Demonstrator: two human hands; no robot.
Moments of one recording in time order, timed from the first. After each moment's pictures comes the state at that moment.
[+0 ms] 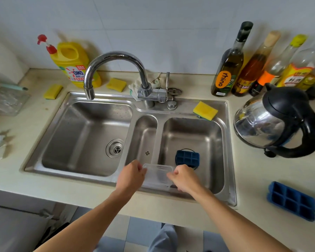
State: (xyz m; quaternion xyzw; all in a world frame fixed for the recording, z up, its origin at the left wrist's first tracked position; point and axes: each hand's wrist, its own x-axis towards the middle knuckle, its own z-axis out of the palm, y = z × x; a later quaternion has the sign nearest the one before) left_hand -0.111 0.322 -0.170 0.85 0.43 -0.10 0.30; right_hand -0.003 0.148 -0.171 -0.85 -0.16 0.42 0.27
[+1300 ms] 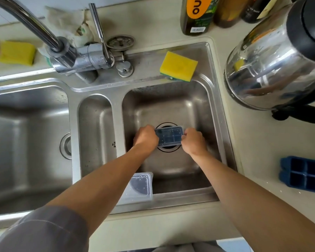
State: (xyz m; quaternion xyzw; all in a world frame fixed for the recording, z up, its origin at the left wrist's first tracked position) left_hand 0.080 0.285 -0.316 0.87 0.29 -0.31 0.27; right_hand 0.108 0.116 -0.326 -0.91 0.06 0.34 0.23
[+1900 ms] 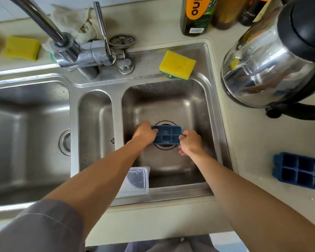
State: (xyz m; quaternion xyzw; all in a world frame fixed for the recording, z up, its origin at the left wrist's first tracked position) left_hand 0.082 0.287 -0.307 0.83 0.32 -0.29 0.36; right_hand 0.097 0.115 -0.304 -0.85 0.14 0.39 0.34
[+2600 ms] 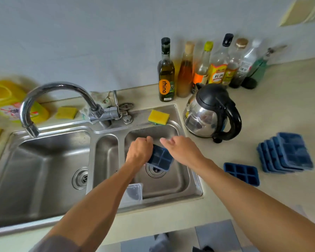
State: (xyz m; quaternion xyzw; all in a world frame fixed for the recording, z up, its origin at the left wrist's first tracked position) left_hand 0.060 0.239 -0.112 0.86 0.32 -0.11 0.38; right_hand 0.088 0.076 -0.079 -0.91 -0.11 0.22 0.32
